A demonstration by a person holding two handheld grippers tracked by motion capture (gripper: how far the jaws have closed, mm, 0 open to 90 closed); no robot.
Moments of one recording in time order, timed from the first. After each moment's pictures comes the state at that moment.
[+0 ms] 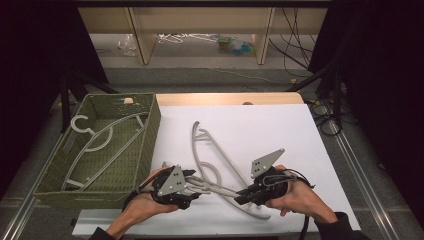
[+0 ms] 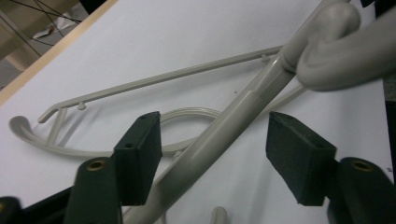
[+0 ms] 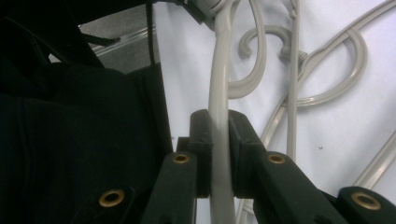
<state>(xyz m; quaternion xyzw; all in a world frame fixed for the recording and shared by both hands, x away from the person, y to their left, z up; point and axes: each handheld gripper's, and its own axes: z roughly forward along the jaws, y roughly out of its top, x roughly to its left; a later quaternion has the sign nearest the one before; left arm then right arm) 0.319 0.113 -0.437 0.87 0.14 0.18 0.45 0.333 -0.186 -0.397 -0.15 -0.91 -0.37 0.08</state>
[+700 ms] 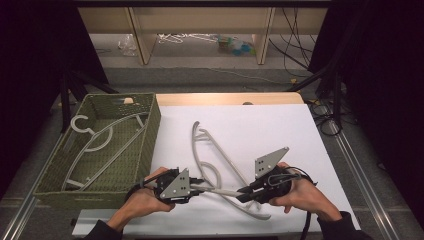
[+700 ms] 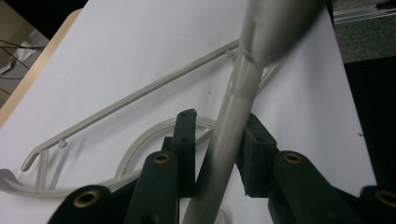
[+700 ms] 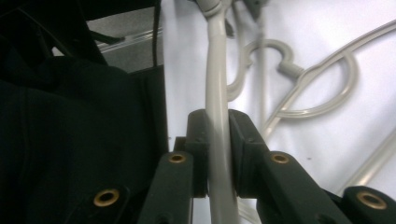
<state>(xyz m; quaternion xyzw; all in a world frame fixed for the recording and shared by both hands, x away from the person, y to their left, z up) 0.321 0.107 -0.422 0.89 0.02 0.17 0.41 0.337 -0.193 -0.392 -0.10 -0.91 -0.39 0.07</state>
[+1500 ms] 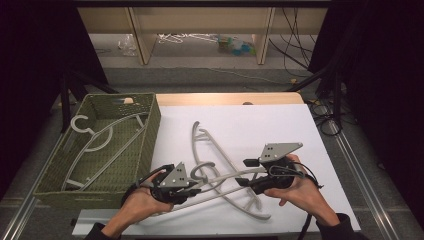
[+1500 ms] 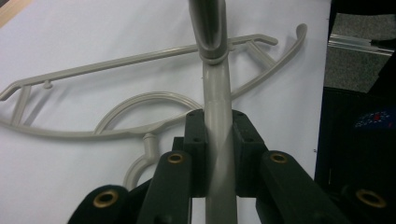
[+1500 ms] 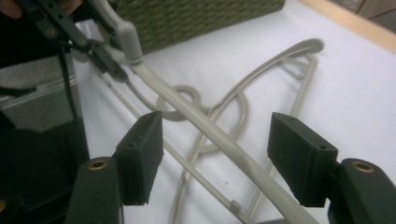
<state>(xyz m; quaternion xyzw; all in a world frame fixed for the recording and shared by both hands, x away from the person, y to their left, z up) 0.312 0.112 -0.401 0.90 0.17 0.11 0.40 0.339 -0.197 -0.371 -0.21 -0.87 -0.44 -0.08</state>
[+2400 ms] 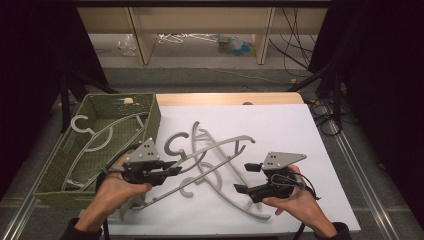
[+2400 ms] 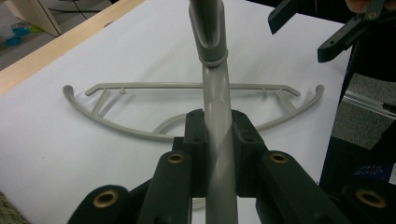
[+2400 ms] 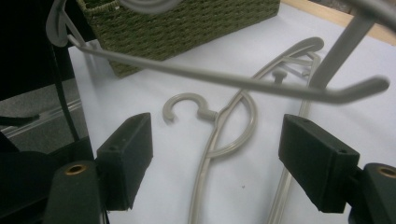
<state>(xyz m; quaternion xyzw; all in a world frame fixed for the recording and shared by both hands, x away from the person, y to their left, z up) 0.322 0.160 -0.347 0.85 0.25 0.12 0.45 0.324 -0.198 -0.390 -0.25 -0.84 -0.47 -0.08</state>
